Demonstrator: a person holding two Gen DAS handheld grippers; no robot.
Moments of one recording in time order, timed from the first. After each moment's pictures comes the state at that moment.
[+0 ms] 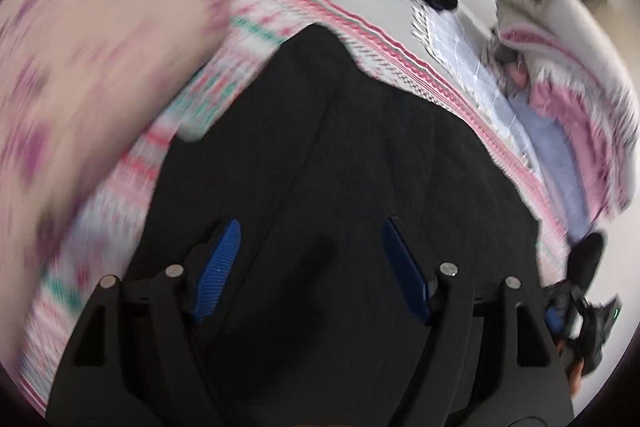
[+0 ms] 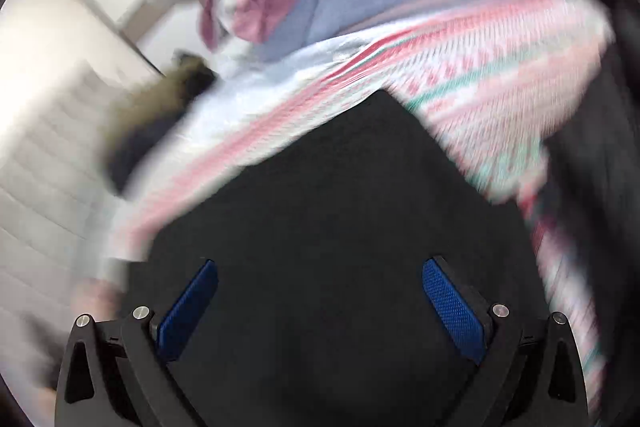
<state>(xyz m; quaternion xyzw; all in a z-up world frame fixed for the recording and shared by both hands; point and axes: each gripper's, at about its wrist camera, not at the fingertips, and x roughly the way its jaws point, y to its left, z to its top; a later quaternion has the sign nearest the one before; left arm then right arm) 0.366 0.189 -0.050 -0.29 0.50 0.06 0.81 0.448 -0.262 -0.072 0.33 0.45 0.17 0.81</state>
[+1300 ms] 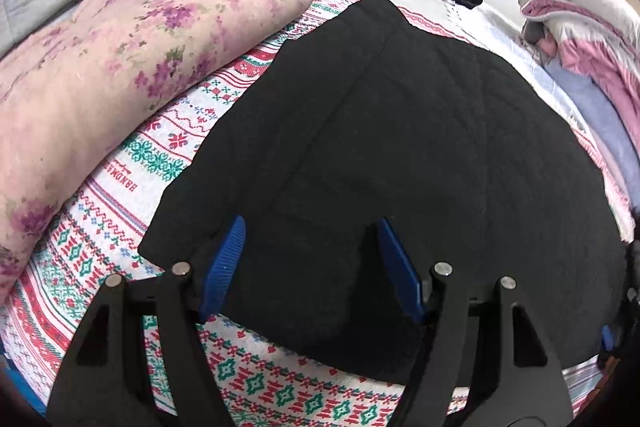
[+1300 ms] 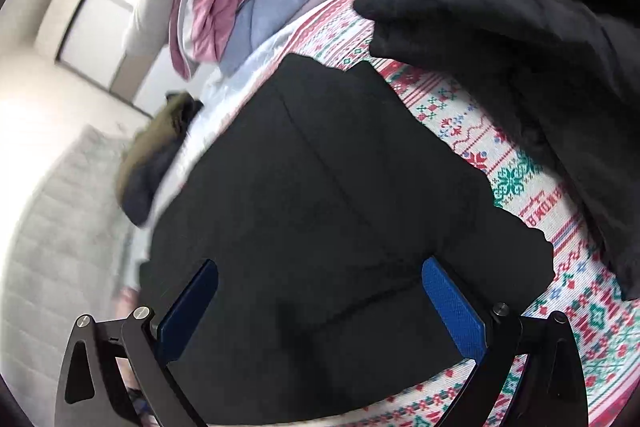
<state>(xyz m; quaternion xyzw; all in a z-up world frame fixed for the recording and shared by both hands) 0.262 0.147 -0.088 -0.16 0.46 0.17 0.86 0.324 -0.327 -0.150 0.38 0.43 0.12 0.81</state>
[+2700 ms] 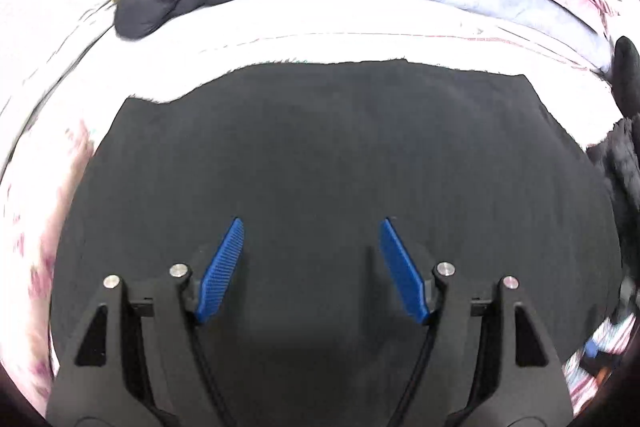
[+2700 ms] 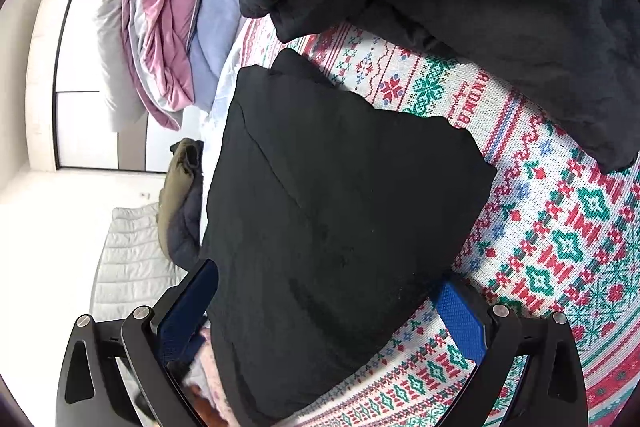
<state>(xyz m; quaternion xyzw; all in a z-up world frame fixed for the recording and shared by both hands) 0.407 -0.071 -0.034 0.05 0.48 0.01 0.87 0.299 -0.369 -0.189 0.59 0.43 0.11 0.68</state>
